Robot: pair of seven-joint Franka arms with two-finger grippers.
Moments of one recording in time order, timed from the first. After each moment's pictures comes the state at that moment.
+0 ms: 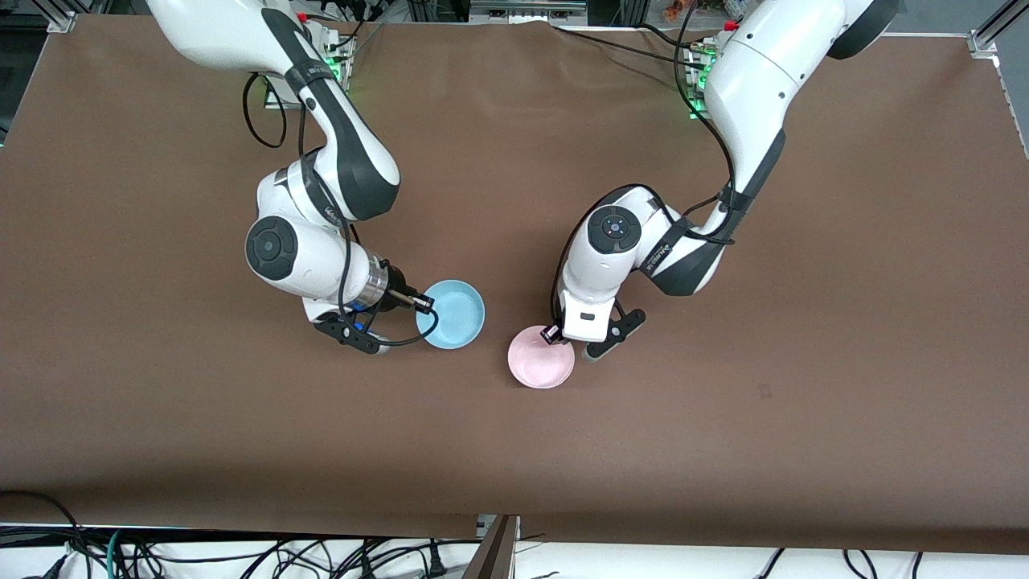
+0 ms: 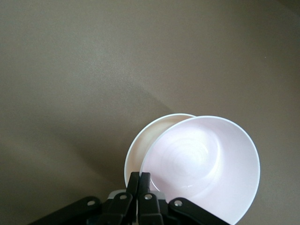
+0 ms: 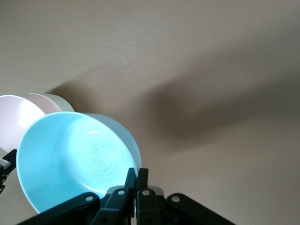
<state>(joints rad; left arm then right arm) -0.31 0.79 -0.34 -1.46 0.32 2.41 -1.44 0.40 0.57 0.06 -1.51 0.32 2.10 0.69</state>
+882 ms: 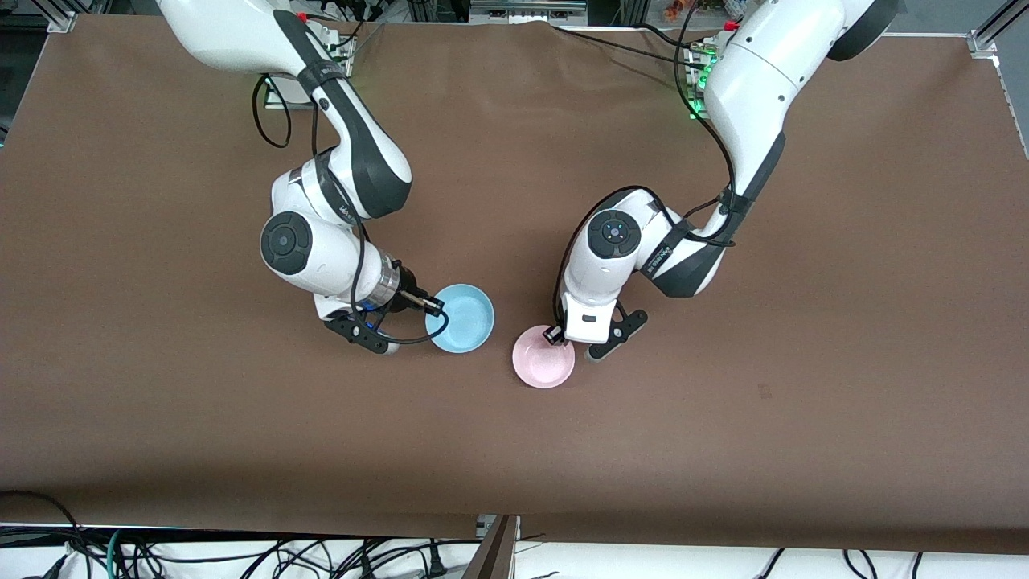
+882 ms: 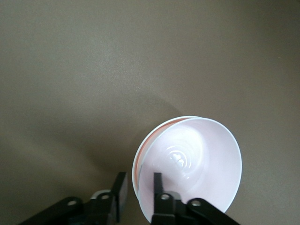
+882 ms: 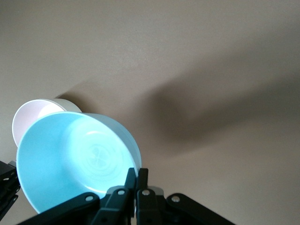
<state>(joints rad) -0.31 0.80 -0.33 -1.46 0.32 2.39 -1.44 0.42 0.58 0.06 -1.51 0.32 2.15 0.75</state>
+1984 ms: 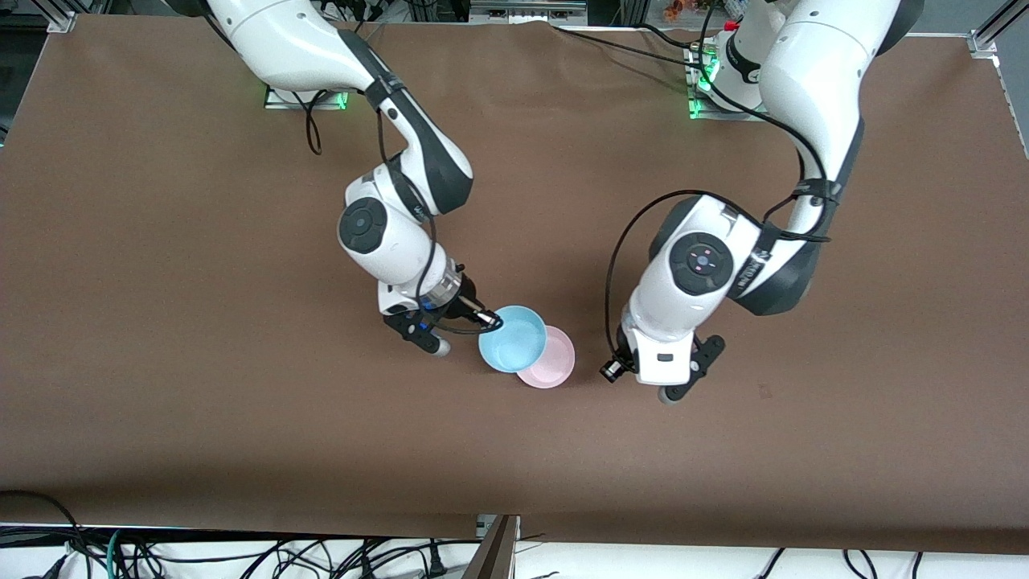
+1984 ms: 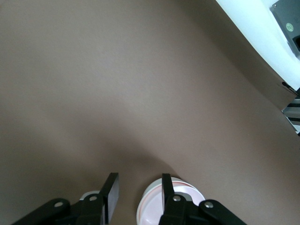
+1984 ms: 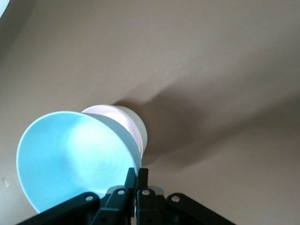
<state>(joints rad) -0.19 0.78 -0.33 -1.16 0.22 2.03 -1.29 0.56 0.73 0.05 -1.41 0.31 2.45 0.96</state>
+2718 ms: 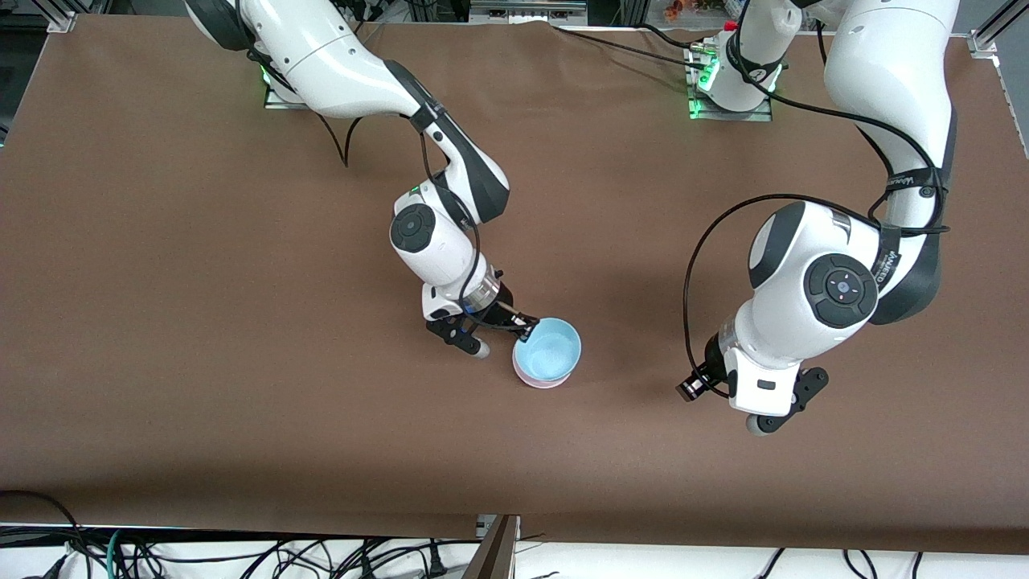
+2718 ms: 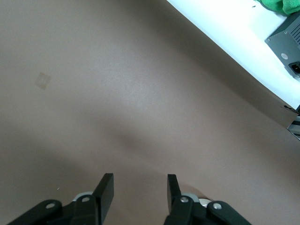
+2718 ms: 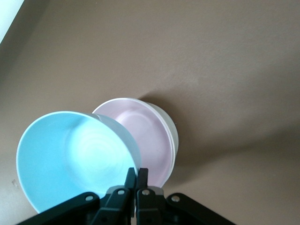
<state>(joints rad) -0.07 0.75 -0.34 -1.09 0.18 1.92 -1.01 0.63 0.88 0.05 -1.32 0.31 2.63 0.97</state>
